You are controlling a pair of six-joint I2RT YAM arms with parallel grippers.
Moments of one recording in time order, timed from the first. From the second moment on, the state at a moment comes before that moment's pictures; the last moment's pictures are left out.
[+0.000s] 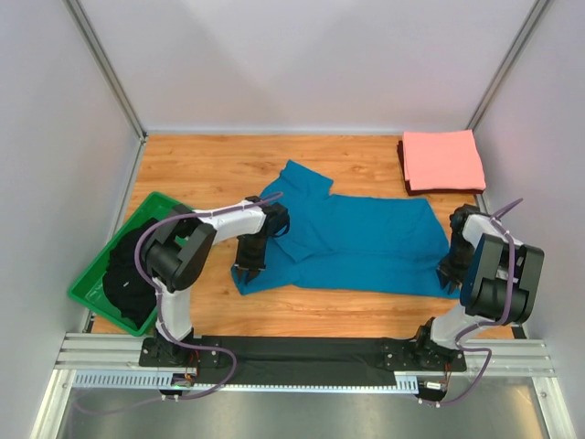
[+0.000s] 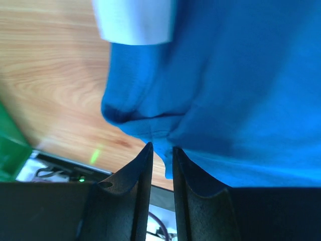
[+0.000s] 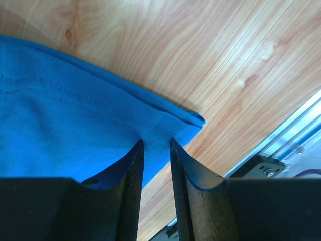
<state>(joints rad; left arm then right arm) -0.68 1.91 1.22 -1.11 -0.17 -0.65 -0.34 1.59 0.86 -0.91 0.31 0.66</state>
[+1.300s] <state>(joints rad) -0.29 1.10 1.03 -1.17 0.11 -0.70 0.75 1.90 1.56 -0.61 -0.04 0.34</state>
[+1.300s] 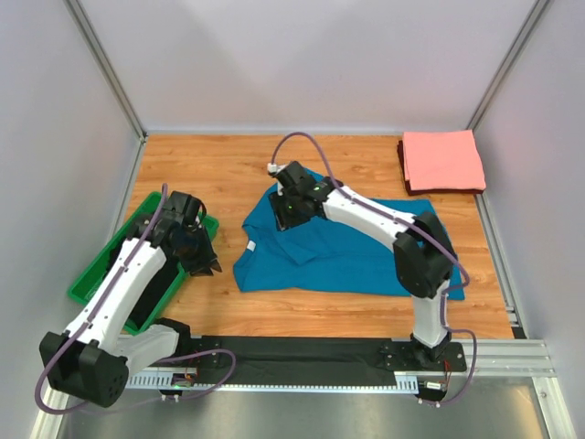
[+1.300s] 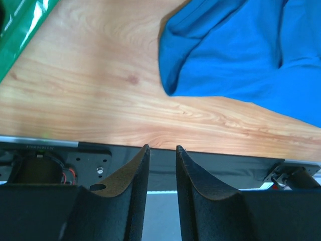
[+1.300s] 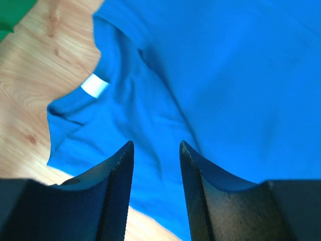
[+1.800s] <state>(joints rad) -0.28 1.02 0.91 -1.19 0.12 -0.74 0.81 2.20 1.80 -0.59 -0.05 0.19</state>
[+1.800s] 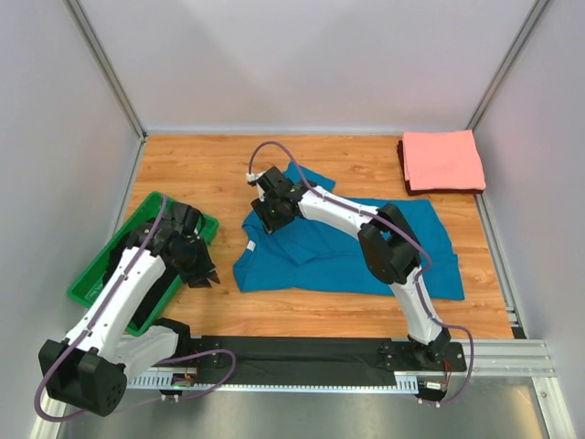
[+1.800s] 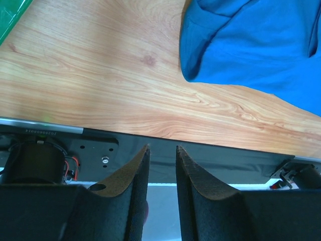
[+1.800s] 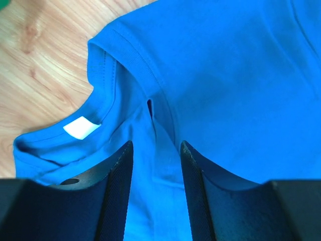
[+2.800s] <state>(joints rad) -0.28 1.12 0.91 -1.19 0.03 -0.74 0.74 2.12 1.78 -0.56 0.04 0.19</state>
